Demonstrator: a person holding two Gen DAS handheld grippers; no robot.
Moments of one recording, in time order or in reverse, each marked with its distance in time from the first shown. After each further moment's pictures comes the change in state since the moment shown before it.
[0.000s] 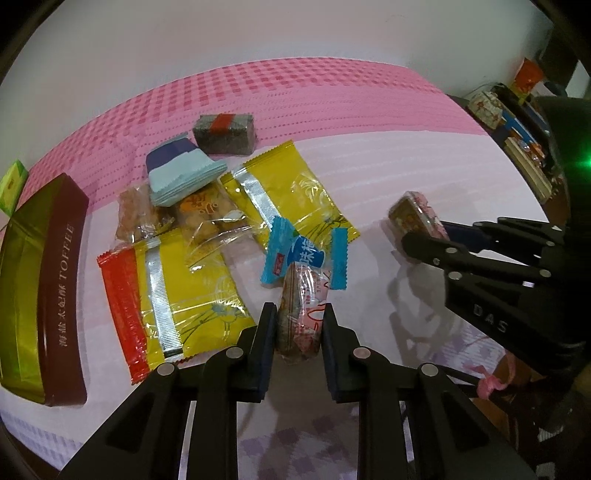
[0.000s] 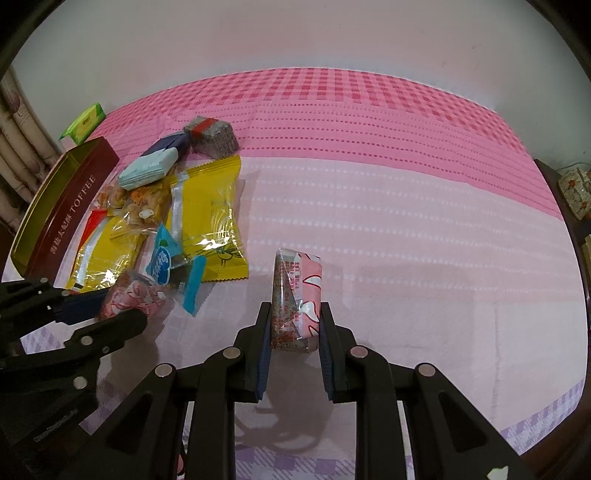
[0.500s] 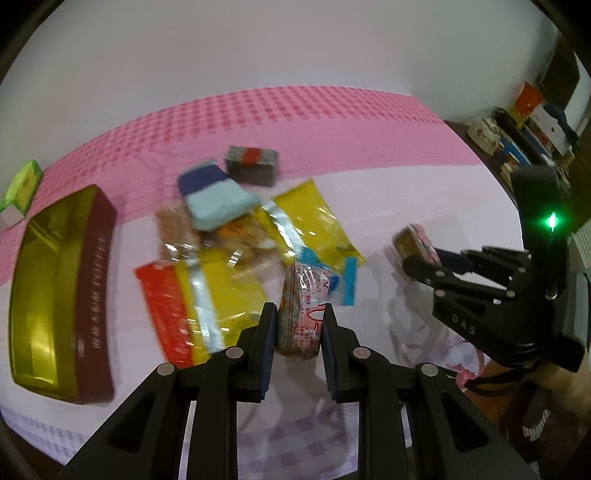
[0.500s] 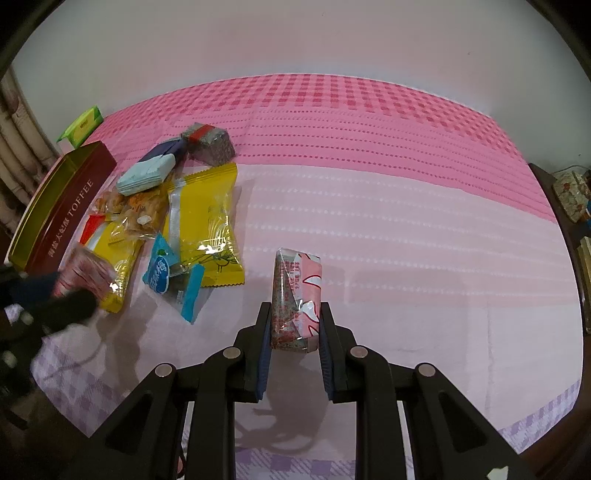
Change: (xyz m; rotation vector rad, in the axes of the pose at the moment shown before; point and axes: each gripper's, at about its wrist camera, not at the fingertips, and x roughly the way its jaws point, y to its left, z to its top) left arm -0.042 0.027 0.011 -0.049 -0.068 0.002; right arm -0.003 0.000 0.000 0.000 -0.021 -0.018
